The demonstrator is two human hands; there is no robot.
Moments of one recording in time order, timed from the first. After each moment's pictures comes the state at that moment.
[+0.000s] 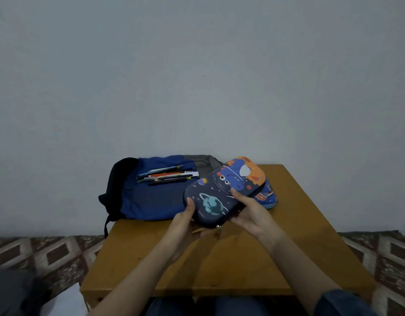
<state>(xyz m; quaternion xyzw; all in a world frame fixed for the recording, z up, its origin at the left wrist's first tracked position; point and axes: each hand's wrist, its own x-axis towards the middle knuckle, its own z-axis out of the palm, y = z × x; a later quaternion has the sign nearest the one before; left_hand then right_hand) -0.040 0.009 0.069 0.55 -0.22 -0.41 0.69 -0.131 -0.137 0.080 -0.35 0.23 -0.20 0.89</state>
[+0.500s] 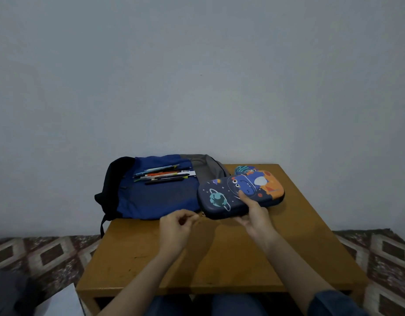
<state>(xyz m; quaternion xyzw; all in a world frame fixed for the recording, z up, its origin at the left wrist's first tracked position) -0.038 0.006 0.049 0.81 -0.31 -0.03 0.50 -0.136 -0.142 0.067 -0.31 0.34 -0.34 0.82</state>
